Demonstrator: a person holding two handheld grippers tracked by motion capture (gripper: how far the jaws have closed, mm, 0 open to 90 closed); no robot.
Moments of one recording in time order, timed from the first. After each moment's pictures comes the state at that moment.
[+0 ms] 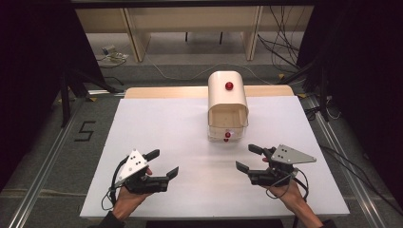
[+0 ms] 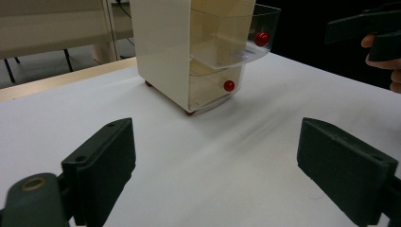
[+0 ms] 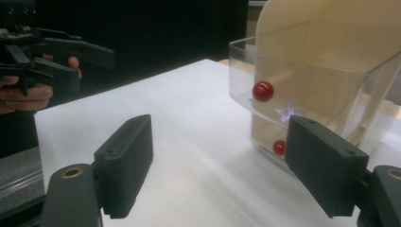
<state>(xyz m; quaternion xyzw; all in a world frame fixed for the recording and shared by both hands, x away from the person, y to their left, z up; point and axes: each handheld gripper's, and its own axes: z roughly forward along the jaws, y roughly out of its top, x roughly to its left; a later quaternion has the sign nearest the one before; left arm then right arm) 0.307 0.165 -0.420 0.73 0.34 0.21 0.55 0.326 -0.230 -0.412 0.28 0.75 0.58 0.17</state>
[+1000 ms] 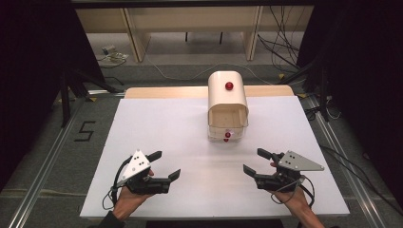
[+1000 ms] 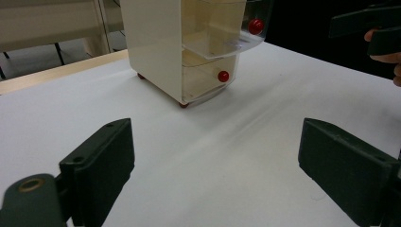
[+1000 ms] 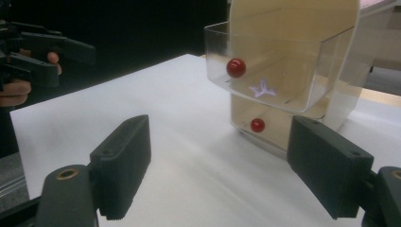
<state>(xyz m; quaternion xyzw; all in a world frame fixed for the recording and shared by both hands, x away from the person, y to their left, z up) 0.308 0.161 -0.423 0.74 0.33 0.20 0.54 0.315 -0.245 -0.423 0.31 0.74 0.57 0.19</state>
